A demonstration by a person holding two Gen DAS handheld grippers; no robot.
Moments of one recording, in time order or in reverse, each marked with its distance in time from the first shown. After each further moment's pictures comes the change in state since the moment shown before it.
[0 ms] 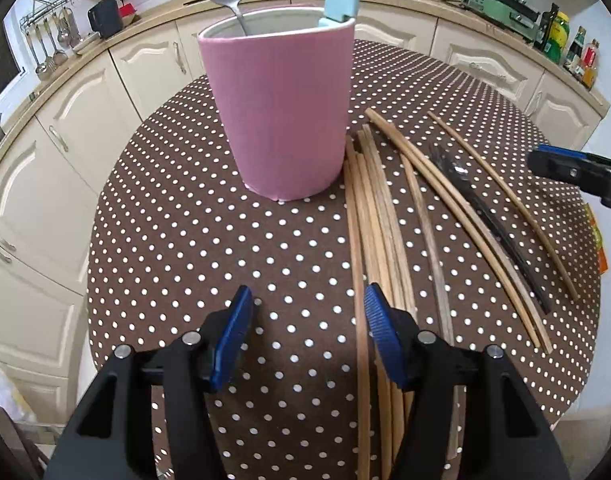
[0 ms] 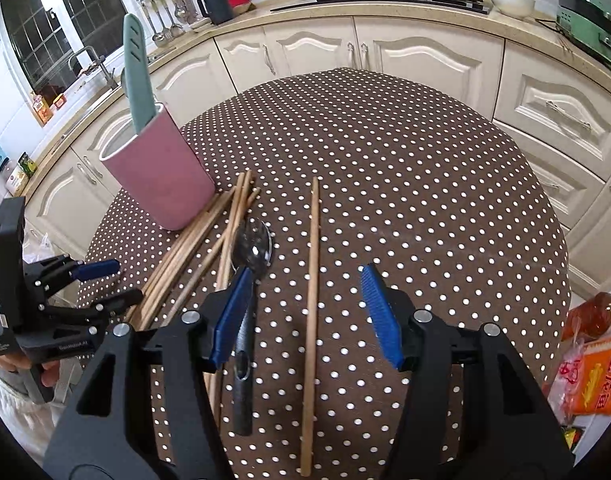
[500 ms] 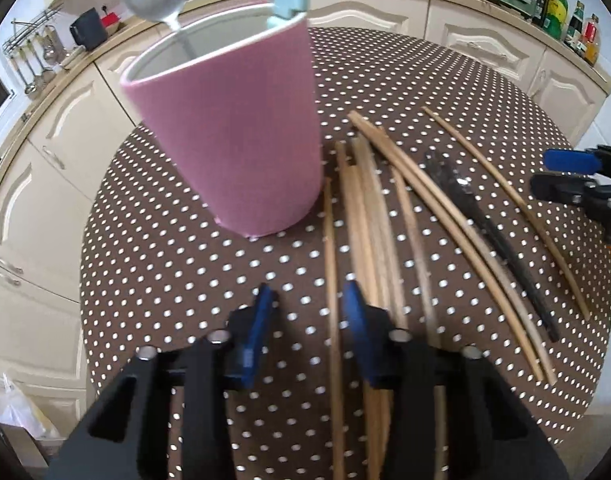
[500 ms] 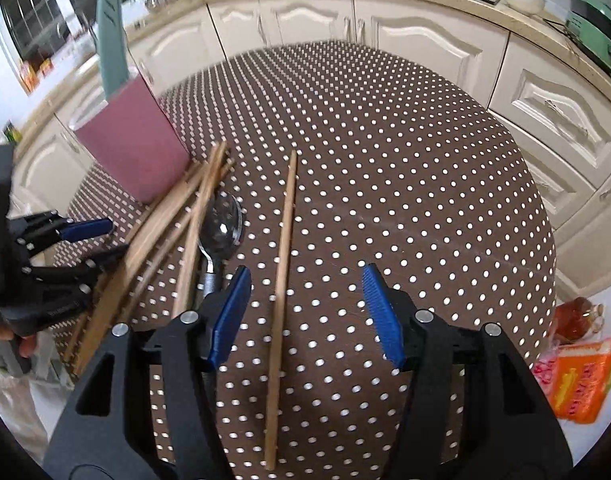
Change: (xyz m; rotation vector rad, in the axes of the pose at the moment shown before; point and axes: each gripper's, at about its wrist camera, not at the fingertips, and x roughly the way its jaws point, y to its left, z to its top) left arm 0.025 -0.035 0.055 0.072 0.048 0.025; right arm 0.018 0.004 0.013 -0.075 0.132 -0.081
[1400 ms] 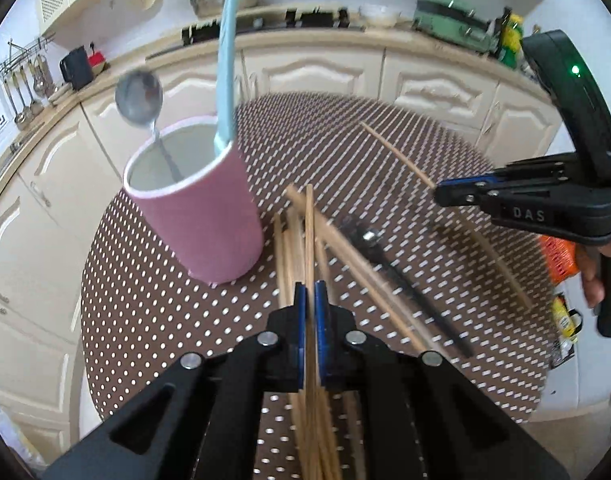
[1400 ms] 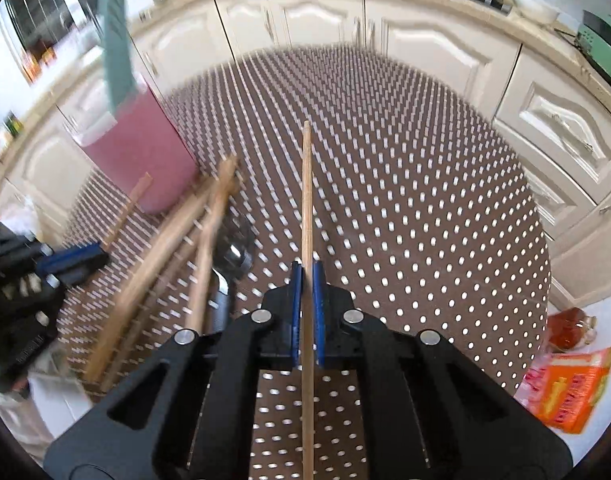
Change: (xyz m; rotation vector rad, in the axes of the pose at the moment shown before) left arm -0.075 -0.035 -0.011 0.023 -0.213 -0.105; right arm -0.022 -0.001 0.019 -0.011 -0.027 0.037
